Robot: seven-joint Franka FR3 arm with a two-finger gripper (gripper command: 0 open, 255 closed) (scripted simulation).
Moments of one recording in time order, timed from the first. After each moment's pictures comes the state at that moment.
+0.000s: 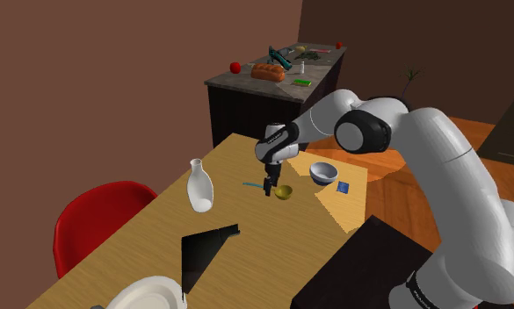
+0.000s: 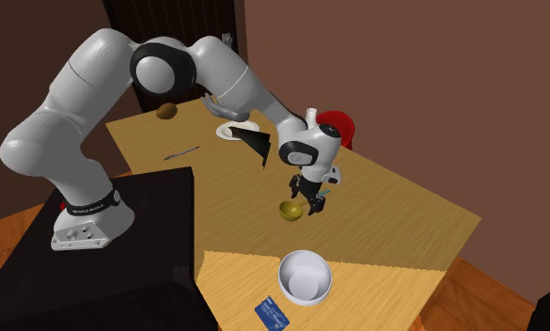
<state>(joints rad) -0.02 0.87 -0.10 -1.59 0.23 2.29 -0.67</state>
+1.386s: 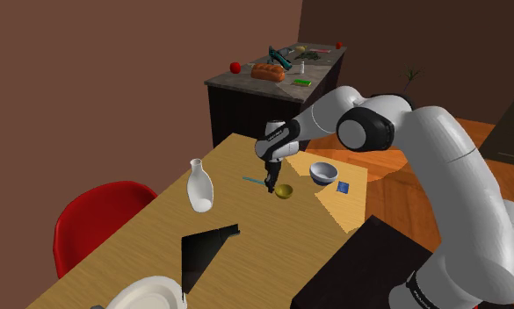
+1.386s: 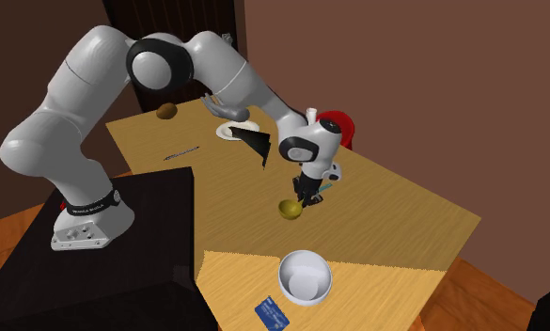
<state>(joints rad) -0.01 0.84 -0.10 -1.60 0.23 2.27 -0.67</state>
